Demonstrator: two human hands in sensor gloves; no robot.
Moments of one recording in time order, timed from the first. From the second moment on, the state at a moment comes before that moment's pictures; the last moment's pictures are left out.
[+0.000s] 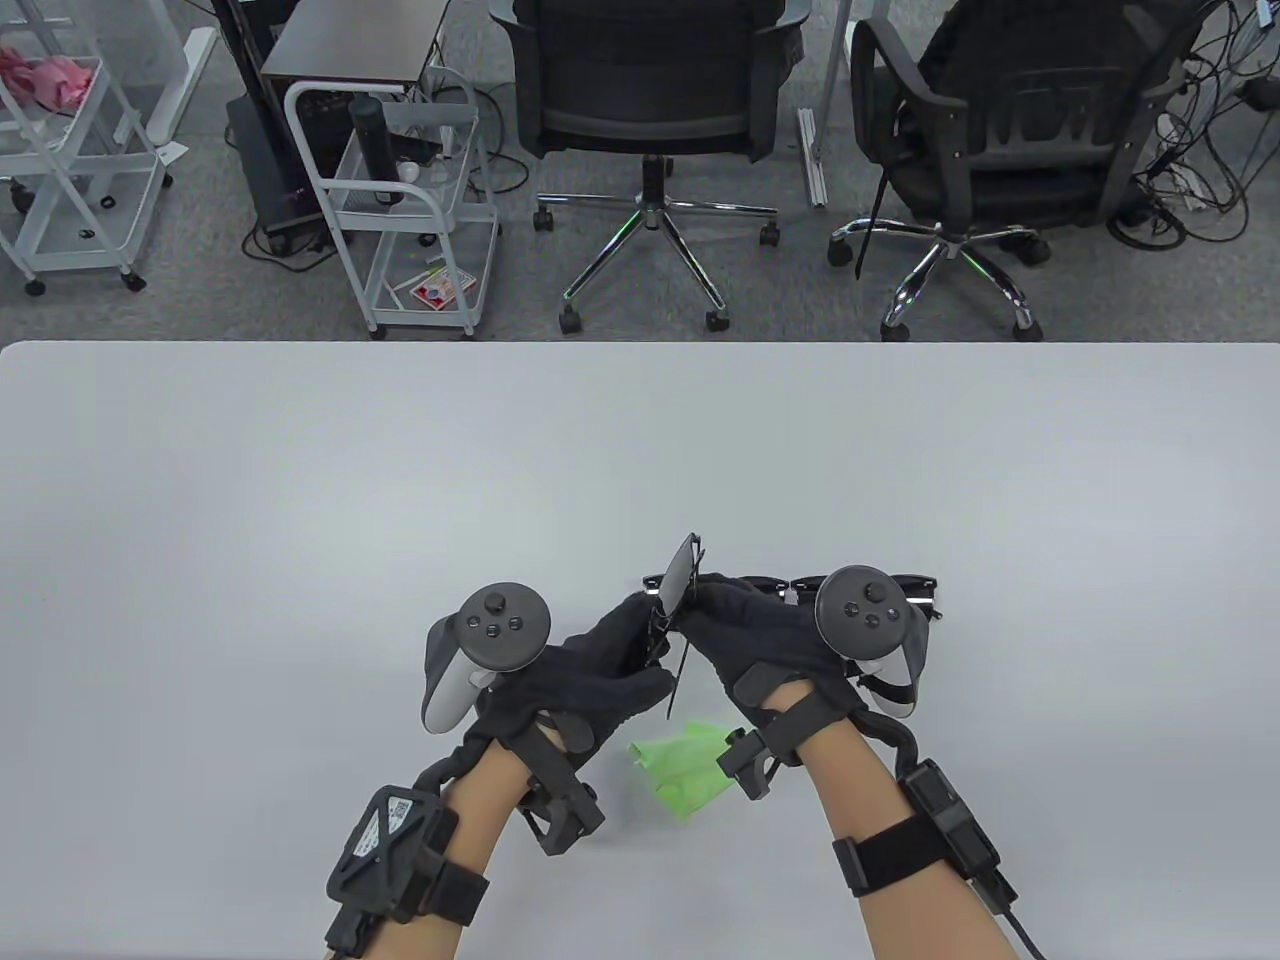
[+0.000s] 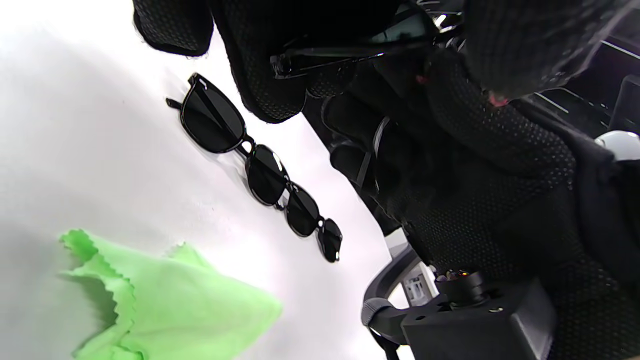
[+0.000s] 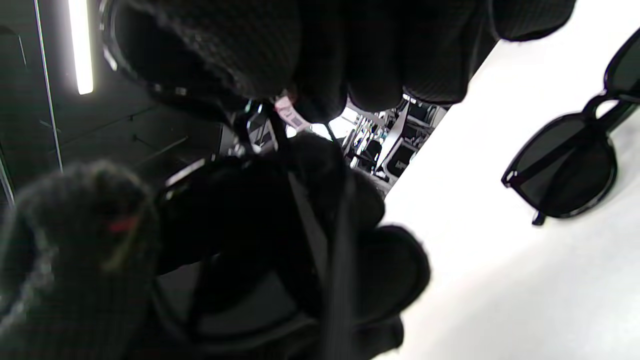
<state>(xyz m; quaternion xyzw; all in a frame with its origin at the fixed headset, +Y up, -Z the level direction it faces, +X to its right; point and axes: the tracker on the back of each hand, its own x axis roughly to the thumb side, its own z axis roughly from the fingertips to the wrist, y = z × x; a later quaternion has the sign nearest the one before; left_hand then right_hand) -0.135 -0.694 -0.290 -0.20 -0.17 0.45 0.85 0.115 -0.685 -0.299 0.12 0.01 0.82 0.55</state>
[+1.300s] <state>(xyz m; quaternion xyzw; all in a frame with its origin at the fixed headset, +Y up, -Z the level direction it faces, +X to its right) -0.142 -0.701 -0.292 -0.20 -0.14 0.59 0.77 0.089 -0.687 -0.281 0.17 0.00 0.80 0.57</state>
